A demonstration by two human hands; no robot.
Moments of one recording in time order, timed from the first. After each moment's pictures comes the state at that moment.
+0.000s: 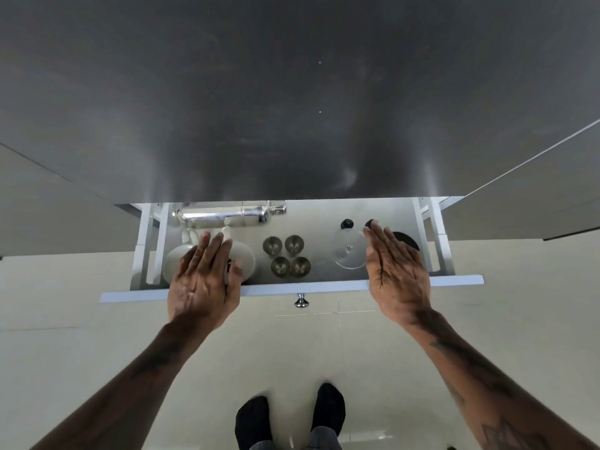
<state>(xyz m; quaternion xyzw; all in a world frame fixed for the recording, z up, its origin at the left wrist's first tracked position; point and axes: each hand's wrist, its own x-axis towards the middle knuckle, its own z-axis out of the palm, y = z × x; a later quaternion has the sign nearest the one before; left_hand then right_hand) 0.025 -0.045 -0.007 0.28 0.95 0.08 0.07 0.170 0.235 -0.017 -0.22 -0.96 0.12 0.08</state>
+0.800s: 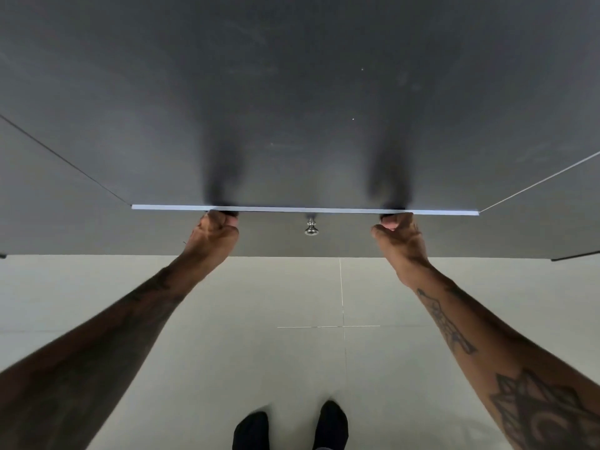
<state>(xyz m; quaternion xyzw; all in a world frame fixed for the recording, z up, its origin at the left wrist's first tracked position) -0.053 -0.011 0.021 0.03 0.90 0.37 0.23 0.086 0.248 0.007 -0.49 -0.74 0.45 0.05</state>
